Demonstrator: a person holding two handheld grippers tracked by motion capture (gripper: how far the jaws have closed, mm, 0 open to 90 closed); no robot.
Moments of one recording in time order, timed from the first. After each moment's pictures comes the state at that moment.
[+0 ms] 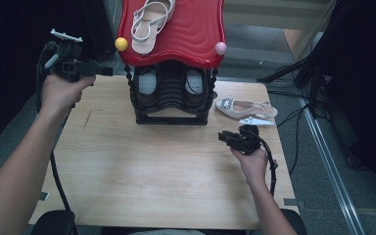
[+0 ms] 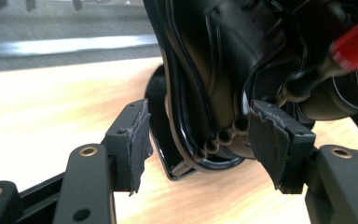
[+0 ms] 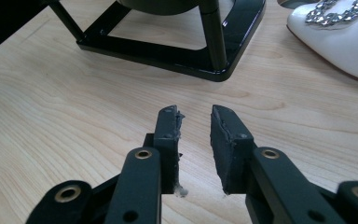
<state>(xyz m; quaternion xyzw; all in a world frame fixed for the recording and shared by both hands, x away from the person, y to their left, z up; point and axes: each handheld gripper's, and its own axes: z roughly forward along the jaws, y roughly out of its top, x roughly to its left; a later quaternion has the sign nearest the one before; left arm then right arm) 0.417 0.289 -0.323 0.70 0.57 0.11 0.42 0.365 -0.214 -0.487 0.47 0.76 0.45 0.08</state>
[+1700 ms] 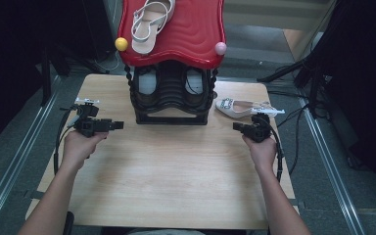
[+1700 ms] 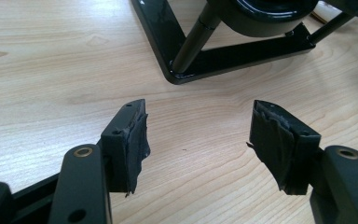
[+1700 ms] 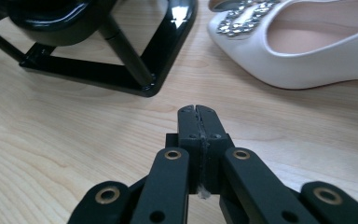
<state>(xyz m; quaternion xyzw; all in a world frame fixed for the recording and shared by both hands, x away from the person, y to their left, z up) 0.364 0.274 -0.469 0.72 0.57 0.07 0.39 0.410 -0.253 -0.489 0.52 0.73 0.42 0.09</state>
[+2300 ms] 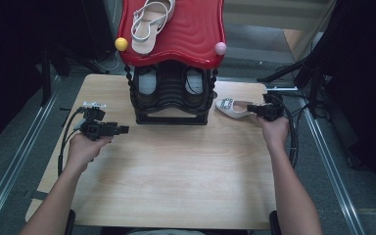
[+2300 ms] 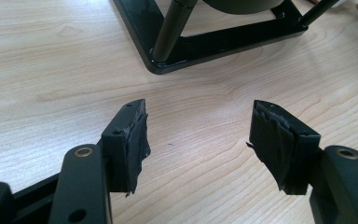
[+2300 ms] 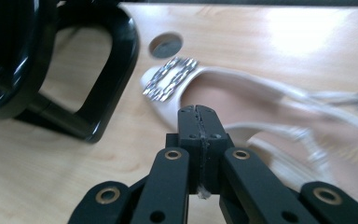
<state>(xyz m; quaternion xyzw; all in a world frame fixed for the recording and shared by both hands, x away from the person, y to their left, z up) 0.362 0.261 -0.478 0.74 0.55 0.06 0.38 0.464 -0.285 -0.448 0.55 0.73 0.39 0.13</state>
